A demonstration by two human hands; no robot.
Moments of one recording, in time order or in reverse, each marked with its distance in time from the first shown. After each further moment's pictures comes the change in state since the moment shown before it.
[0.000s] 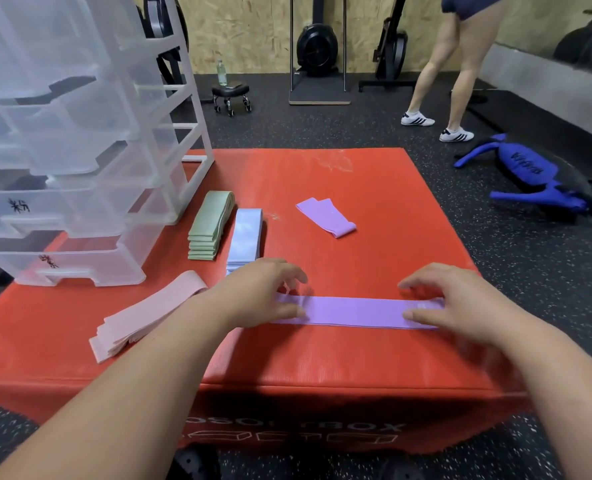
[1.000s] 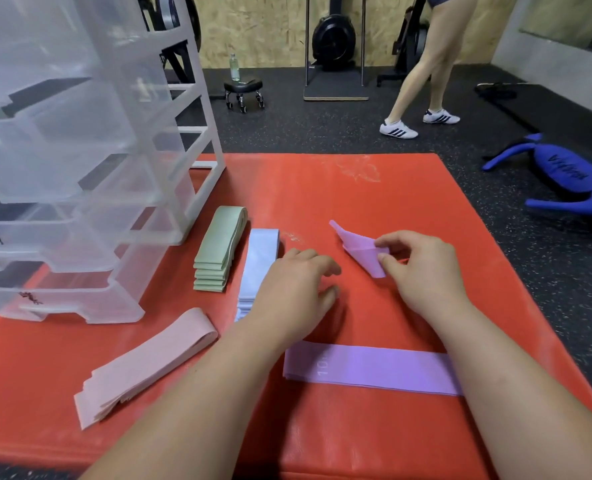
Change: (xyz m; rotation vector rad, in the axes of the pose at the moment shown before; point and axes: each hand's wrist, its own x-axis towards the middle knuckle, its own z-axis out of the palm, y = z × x) left_hand 0.072 -0.011 0.009 0.016 0.394 -0.079; right_hand 0.144 -0.074 0.027 0.258 0.481 0.168
